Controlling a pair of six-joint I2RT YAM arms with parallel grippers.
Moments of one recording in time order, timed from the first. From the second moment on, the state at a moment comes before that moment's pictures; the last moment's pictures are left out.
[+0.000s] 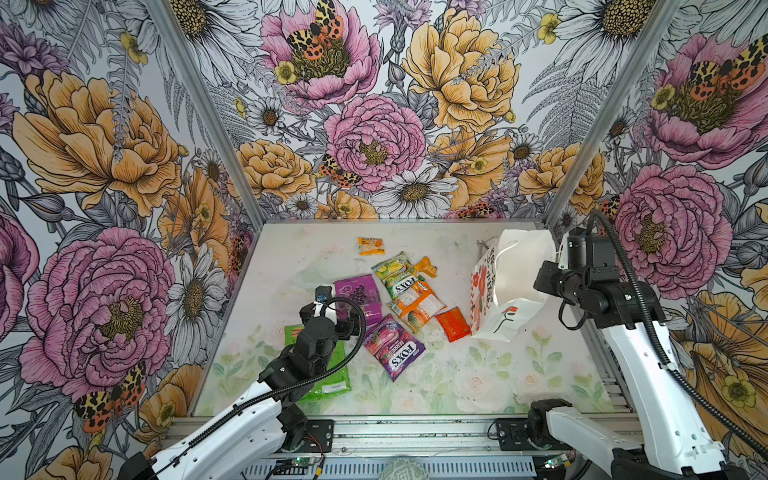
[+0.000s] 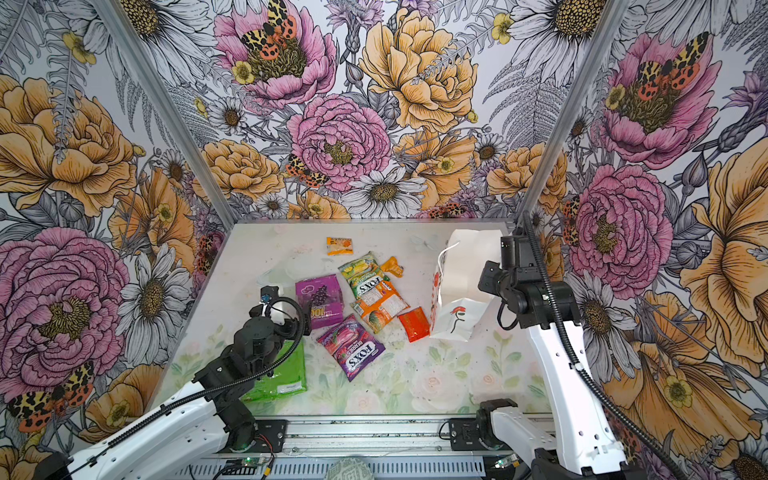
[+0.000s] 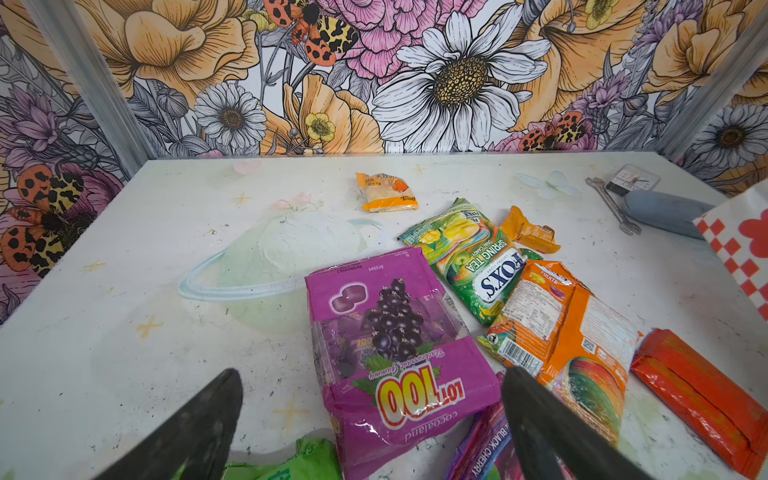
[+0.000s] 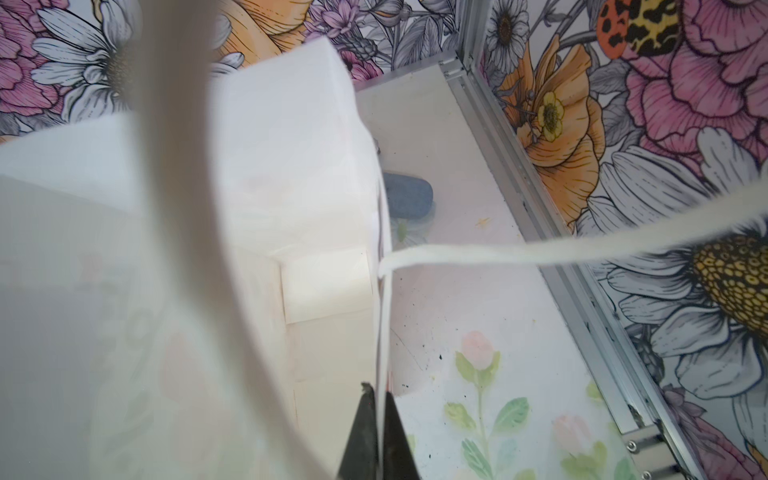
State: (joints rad) left arm -0.70 0.68 0.40 -0.05 -0.55 -0.24; right arm 0.08 1.03 1.34 -1.13 0.16 0.36
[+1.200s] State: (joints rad) left arm -0.57 0.71 0.46 -0.16 -0.53 -0.37; right arm 0.13 1.03 1.23 -1.12 -0.01 0.34
